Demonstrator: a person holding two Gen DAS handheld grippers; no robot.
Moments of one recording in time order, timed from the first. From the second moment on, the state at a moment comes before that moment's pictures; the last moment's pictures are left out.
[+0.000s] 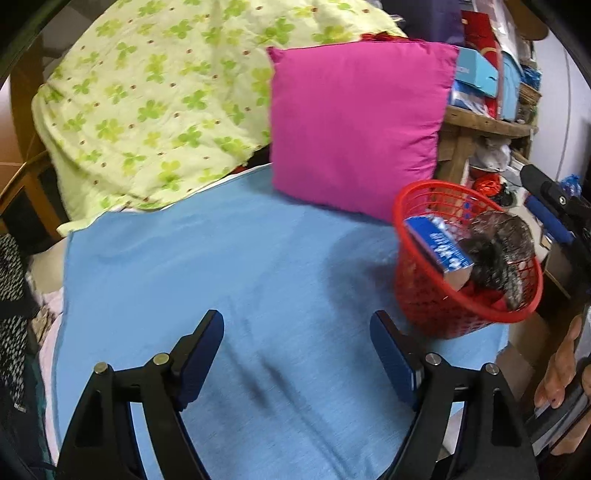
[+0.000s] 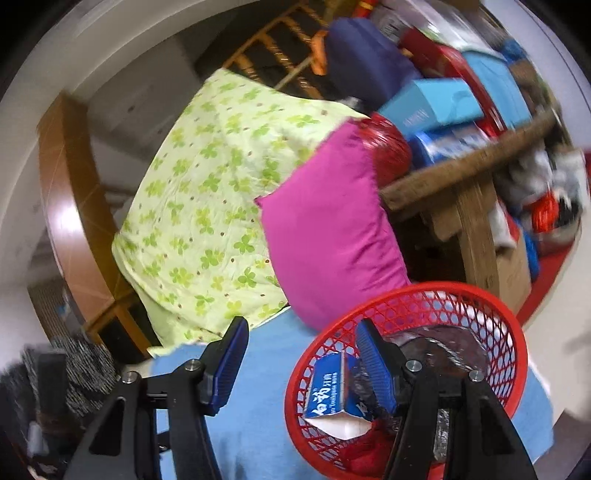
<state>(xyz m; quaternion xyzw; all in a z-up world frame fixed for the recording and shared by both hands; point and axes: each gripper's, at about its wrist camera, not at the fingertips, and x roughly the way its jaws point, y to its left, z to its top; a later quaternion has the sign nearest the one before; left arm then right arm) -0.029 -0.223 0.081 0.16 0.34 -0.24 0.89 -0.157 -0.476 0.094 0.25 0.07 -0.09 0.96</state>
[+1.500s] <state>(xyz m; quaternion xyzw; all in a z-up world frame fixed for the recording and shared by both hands) -0.133 -0.183 0.144 0.14 0.25 -0.19 0.94 -0.306 -0.407 0.147 0.11 0.13 -0.25 0.95</state>
